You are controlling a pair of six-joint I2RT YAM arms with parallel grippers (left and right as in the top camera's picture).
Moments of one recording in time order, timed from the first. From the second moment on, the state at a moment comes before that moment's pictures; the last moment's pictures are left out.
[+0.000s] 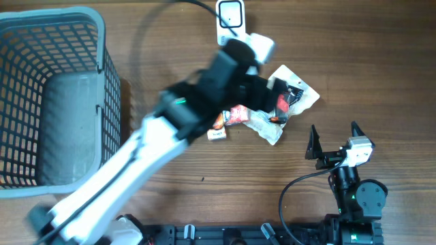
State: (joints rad) left arm -0.74 1.49 1.57 -0.69 0.04 -0.32; right arm -0.07 0.02 0.01 0.00 -0.15 -0.01
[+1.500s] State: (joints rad) left arm -0.03 1.29 1.59 -1.61 -0.32 -0.71; right arm -0.07 0.02 0.01 0.00 -0.15 -0.01
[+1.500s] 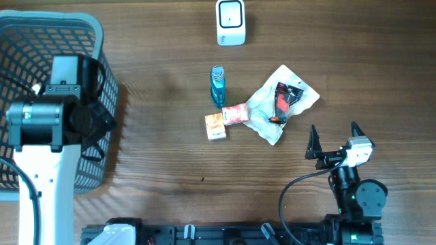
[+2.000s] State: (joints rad) left arm -0.02 1.36 1.59 -1.16 -0.05 -0.49; right arm -0.07 0.02 0.01 0.00 -0.15 -0.01
